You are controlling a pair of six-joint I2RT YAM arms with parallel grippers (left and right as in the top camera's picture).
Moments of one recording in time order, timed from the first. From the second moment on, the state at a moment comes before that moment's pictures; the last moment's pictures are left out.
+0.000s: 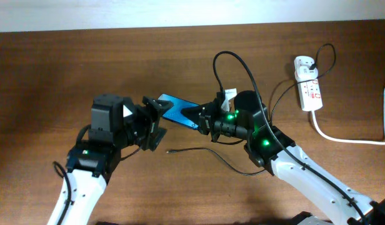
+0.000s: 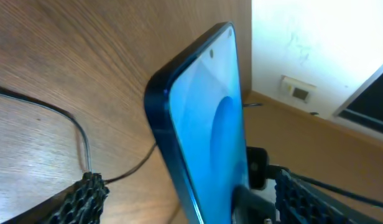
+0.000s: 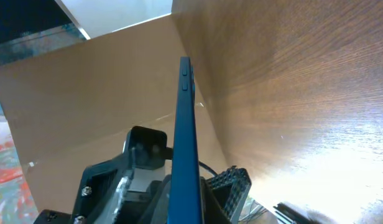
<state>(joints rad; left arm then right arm) -0.21 1.13 0.88 -0.44 0.55 -1.40 0.53 1.37 0.81 0.21 -0.59 1.61</state>
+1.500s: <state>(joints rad) -0.16 1.24 0.88 -0.28 0.66 -1.54 0.67 1.37 0.81 0.27 -0.38 1.91</state>
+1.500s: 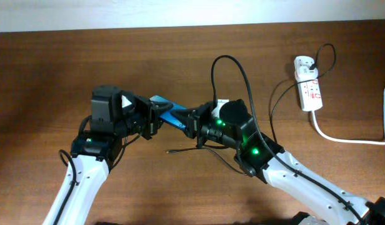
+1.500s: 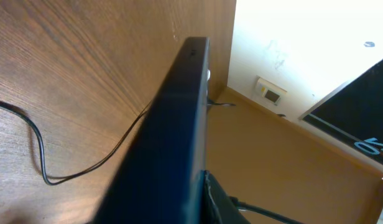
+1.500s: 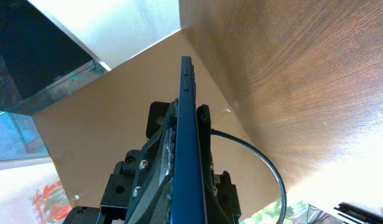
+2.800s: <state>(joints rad) 0.27 1.31 0.87 -0.82 0.99 -0.54 0.68 1.41 0.82 -0.36 -0.22 0.10</state>
